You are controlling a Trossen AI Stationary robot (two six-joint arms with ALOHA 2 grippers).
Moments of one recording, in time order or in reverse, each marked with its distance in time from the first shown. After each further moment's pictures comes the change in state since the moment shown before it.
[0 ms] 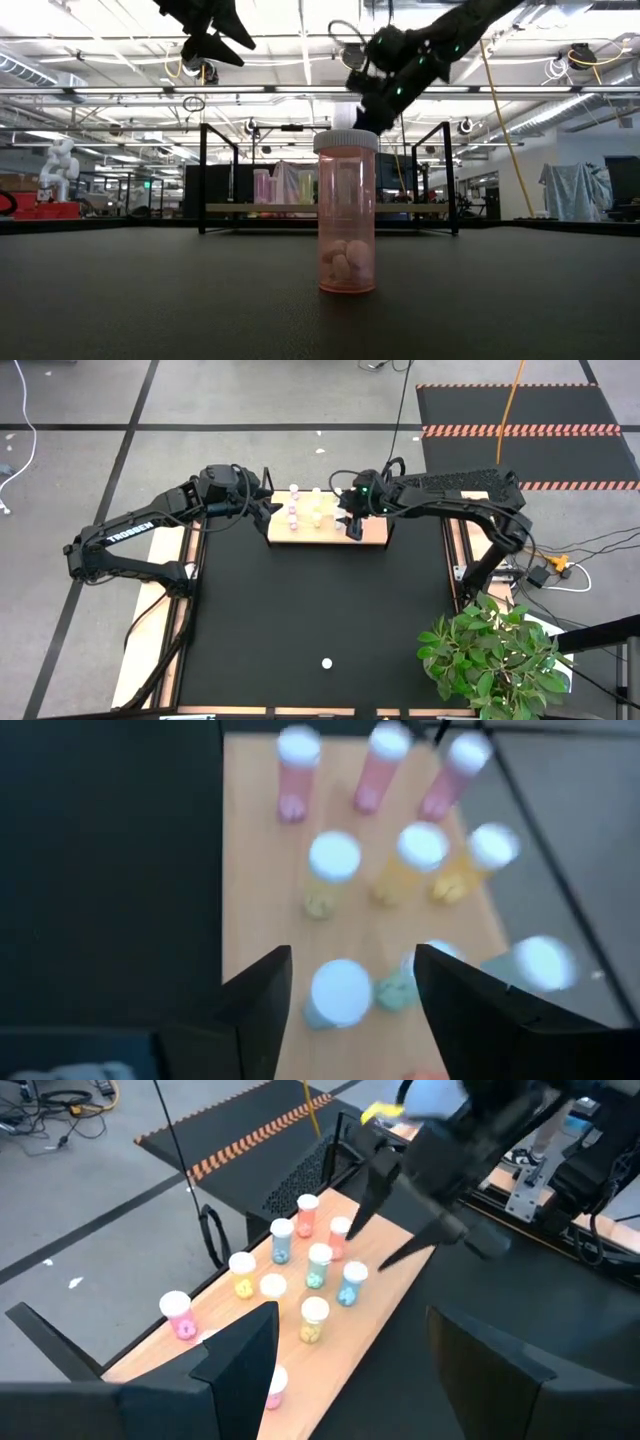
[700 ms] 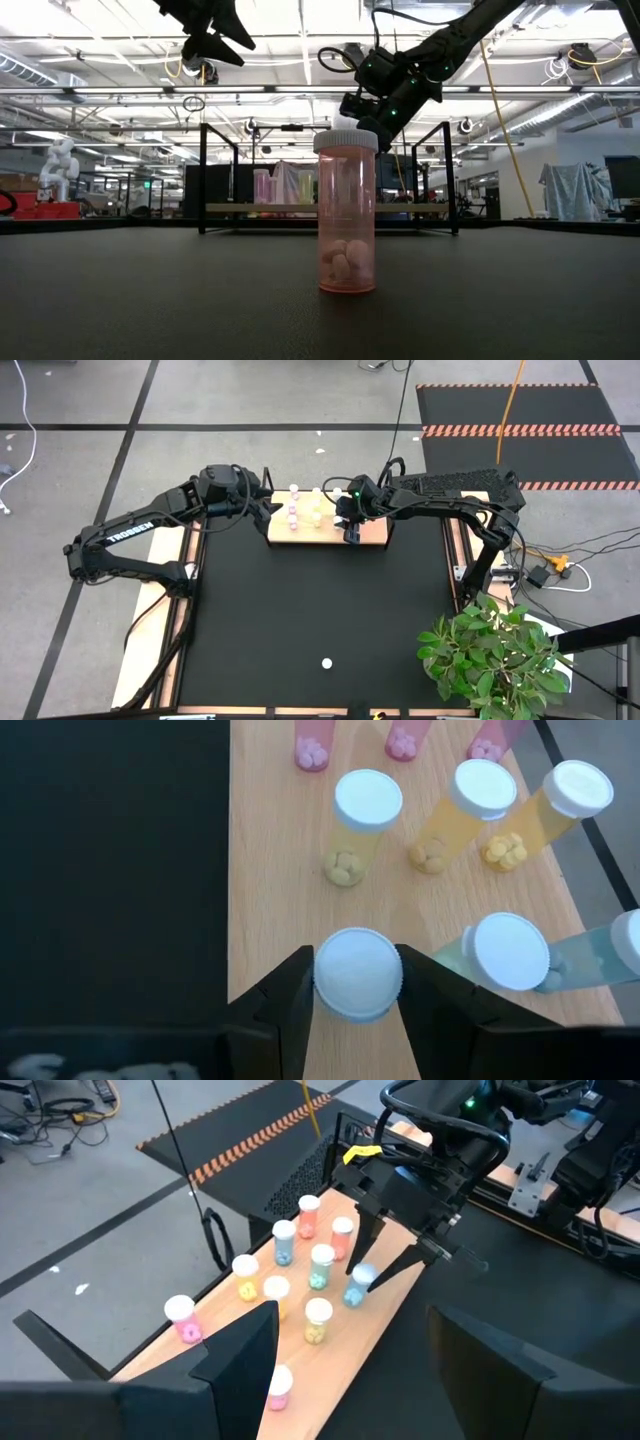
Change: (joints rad) left arm 0.001 0.000 0.000 0.002 -0.002 0.028; right arm -0.009 0.095 0.001 0.010 -0.032 -0.001
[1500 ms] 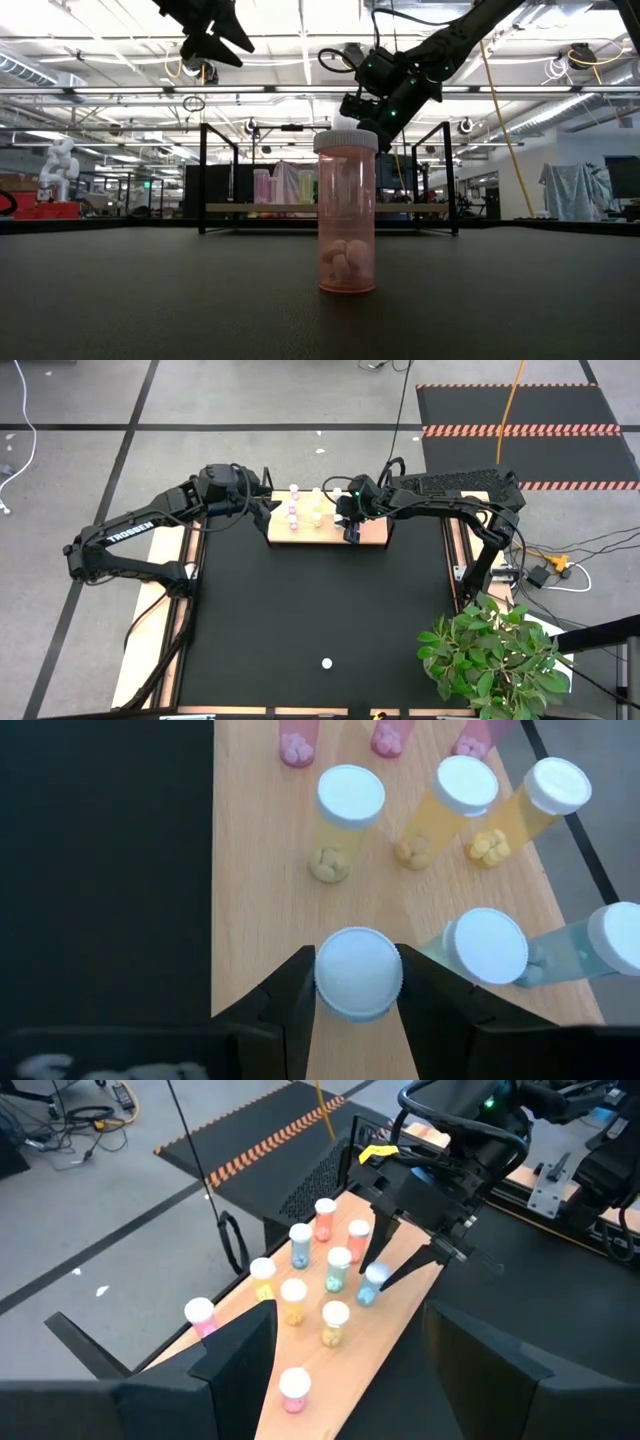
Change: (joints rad) left arm 0.008 0.000 0.000 0.002 -0.036 0.022; right arm 0.000 0.000 0.001 0.001 0.027 -0.008
